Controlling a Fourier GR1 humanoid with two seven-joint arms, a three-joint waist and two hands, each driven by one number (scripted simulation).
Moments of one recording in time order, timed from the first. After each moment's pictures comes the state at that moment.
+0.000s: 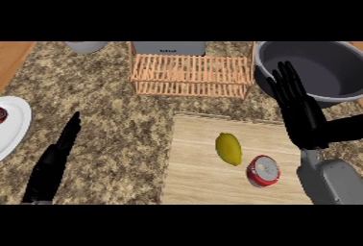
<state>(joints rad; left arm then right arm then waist) 0.08 0.46 -0.25 -1.65 0.05 0.28 0.09 -0.26 -0.30 0.16 -1.54 -0.47 -0.16 -0.03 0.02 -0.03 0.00</state>
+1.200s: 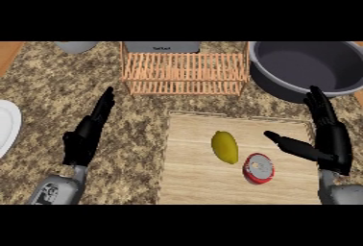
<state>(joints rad) -0.17 0.28 -0.24 -1.47 0.08 0.19 0.02 -0.09 -0.36 0.11 -1.49 -0.18 -0.41 -0.14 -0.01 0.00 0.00</state>
